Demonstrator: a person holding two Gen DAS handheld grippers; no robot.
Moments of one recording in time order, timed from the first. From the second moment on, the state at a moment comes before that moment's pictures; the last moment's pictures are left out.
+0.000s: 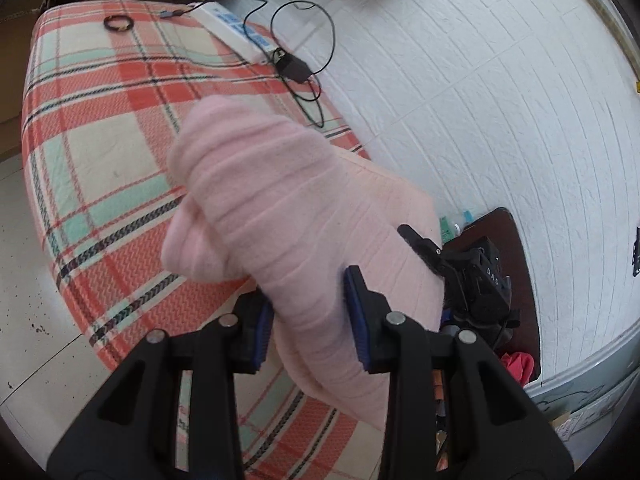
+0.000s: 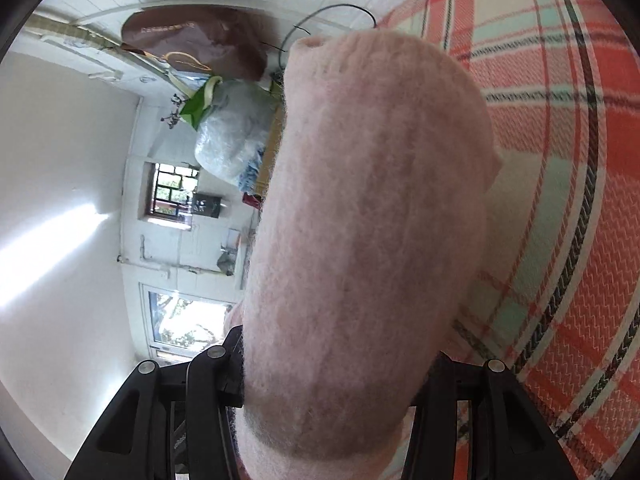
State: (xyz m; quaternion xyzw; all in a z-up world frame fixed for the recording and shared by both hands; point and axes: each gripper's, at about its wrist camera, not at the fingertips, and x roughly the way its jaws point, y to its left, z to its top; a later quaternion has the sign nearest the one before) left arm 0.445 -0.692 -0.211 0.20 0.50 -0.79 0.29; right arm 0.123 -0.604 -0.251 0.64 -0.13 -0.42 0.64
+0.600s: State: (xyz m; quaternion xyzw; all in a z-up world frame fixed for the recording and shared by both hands) left arm 0.450 -0.675 -0.246 0.20 0.51 -0.77 0.32; right arm 0.120 -0.599 -0.255 0.63 -0.04 -0.48 0.61
